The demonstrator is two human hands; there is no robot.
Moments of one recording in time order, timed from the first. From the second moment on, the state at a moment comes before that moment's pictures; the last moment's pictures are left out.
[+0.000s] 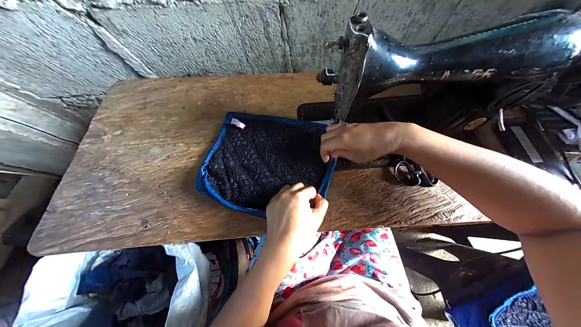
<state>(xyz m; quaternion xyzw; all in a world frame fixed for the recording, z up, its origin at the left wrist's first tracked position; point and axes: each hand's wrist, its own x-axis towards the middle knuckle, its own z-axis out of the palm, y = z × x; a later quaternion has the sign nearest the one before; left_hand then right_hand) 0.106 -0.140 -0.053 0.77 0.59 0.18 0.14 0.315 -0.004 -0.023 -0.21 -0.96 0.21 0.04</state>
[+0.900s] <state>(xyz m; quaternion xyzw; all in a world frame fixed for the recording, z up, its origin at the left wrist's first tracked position) 0.057 -0.049 -0.073 0.97 0.21 0.08 0.08 0.341 -0.026 -0.060 -0.34 -0.89 0.05 0.30</state>
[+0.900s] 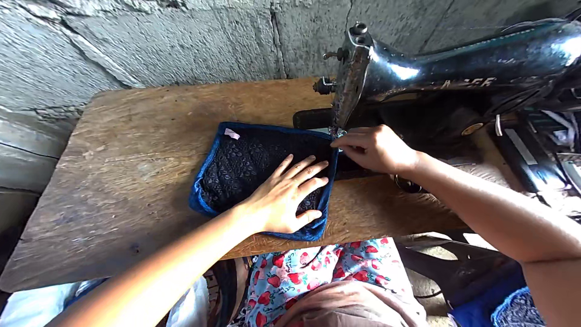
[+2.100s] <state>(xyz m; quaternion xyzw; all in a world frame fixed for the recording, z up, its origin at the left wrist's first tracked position) 0.074 -0.021 -0.044 0.98 0.16 -0.07 0.07 0.338 -0.016 -0.066 -0.26 -0.92 -0.10 0.27</state>
